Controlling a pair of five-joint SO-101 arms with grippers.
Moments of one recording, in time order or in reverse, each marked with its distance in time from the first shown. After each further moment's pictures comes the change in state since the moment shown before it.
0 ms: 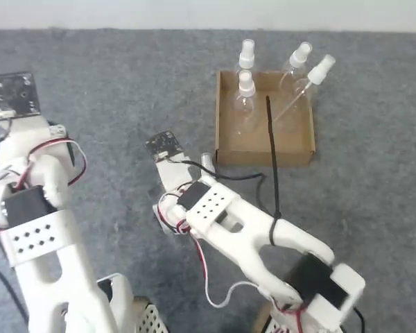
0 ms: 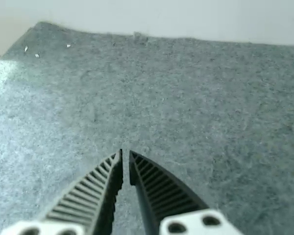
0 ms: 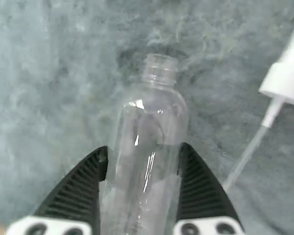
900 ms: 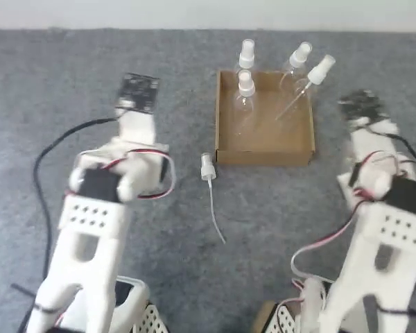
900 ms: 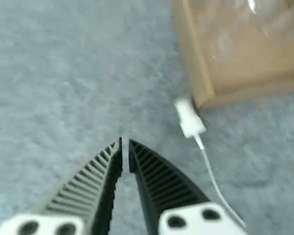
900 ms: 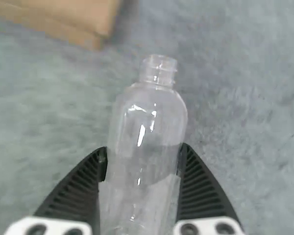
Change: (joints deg) left arm 35.1 8.8 1.1 9.0 8.4; right arm 71.8 -38.1 -1.4 30.4 58.0
